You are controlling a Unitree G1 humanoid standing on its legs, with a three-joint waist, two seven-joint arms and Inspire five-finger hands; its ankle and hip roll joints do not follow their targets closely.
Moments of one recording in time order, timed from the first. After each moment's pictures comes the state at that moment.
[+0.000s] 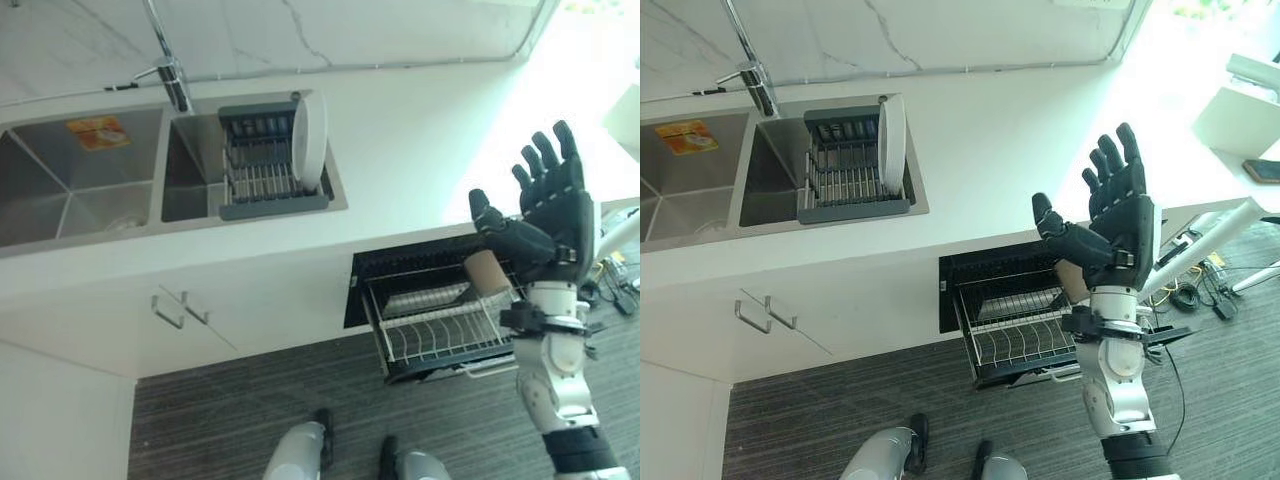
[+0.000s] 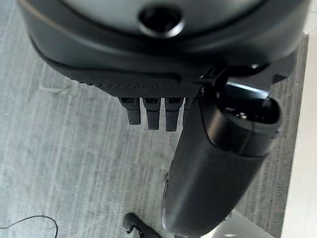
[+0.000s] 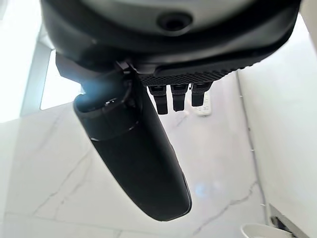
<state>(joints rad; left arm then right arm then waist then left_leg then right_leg) 0.10 0.18 0.03 1.23 -0.43 0.13 0.02 -0.15 -0.45 0.02 -0.11 0.55 -0.47 -0.18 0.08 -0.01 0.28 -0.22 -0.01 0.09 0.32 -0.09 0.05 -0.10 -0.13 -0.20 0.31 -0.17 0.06</state>
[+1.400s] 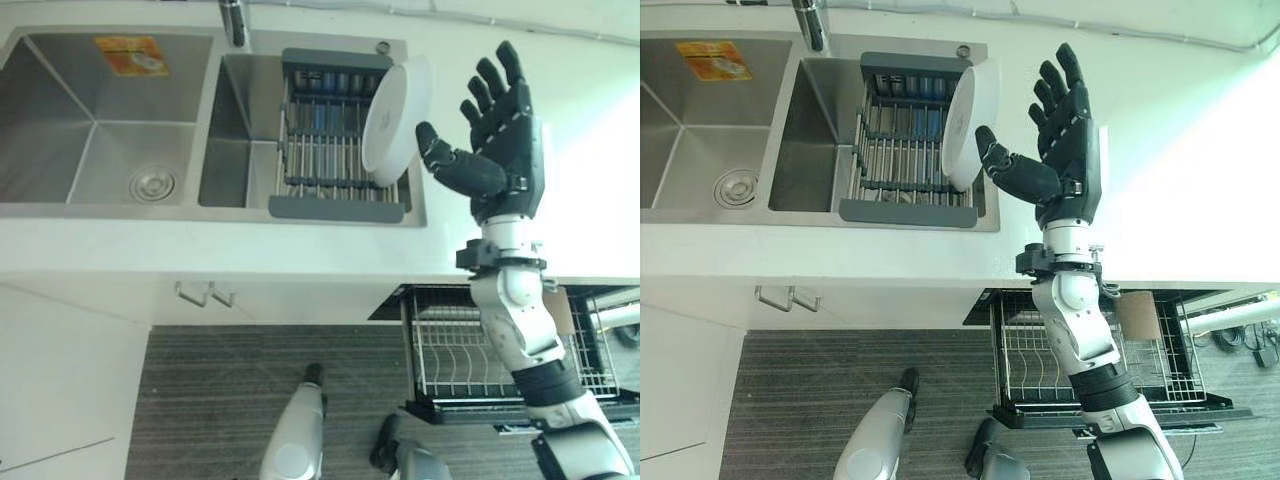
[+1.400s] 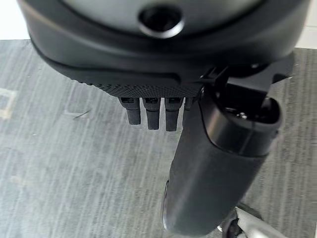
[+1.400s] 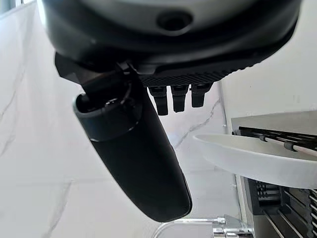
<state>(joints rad) 0.00 0.23 -0.03 1.21 -0.30 0.16 0.12 -0.51 -0.42 0.20 0.00 0.54 -0.30 -0.37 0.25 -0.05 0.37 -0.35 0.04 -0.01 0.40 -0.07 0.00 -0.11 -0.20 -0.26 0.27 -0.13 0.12</state>
